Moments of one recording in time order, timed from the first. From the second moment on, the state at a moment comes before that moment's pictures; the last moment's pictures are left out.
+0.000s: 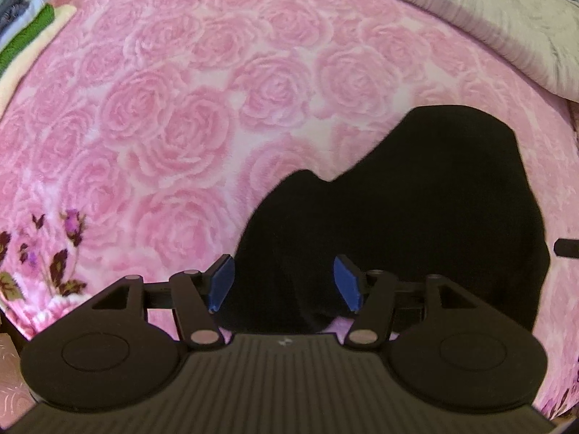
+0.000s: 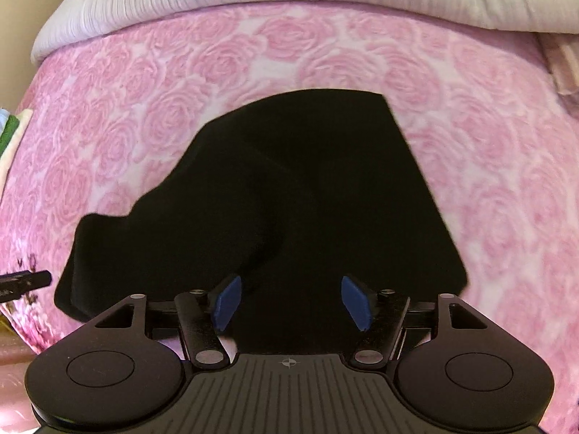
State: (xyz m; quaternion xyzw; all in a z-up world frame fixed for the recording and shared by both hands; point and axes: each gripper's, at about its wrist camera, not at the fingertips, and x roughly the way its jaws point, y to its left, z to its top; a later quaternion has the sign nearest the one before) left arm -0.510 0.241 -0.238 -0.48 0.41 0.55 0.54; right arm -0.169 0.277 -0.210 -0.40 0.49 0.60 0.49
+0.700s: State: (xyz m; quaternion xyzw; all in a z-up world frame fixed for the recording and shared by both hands) left arm -0.524 0.298 -0.323 -0.58 0.36 0.44 0.58; right arm -0.242 0.409 -0.313 -0.45 0.46 0.60 0.49
